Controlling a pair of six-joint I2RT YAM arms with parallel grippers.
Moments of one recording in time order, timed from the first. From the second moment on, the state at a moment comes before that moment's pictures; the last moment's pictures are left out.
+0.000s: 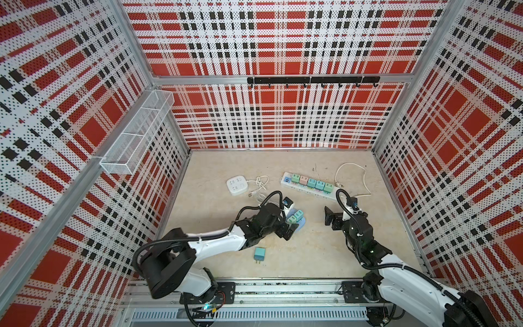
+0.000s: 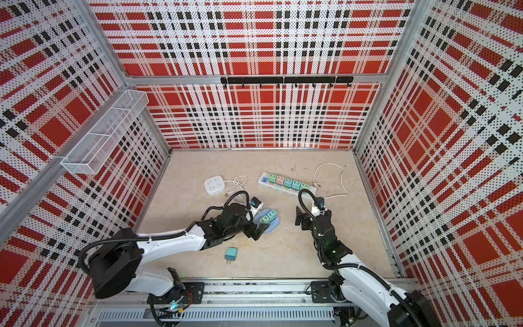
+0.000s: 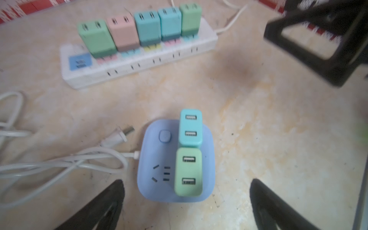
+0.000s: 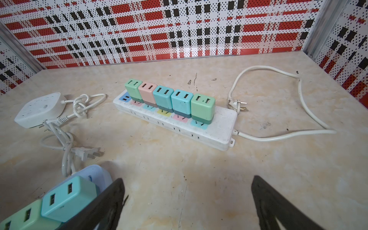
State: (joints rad) left arm -0.86 1.36 0.68 0.14 -0.02 -0.11; right arm 0.50 0.83 0.20 0.30 0.35 0.24
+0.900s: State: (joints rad) left arm -0.23 1.84 1.25 -0.03 0.04 -0.36; right arm 0.50 0.84 0.19 0.31 0.34 0.23
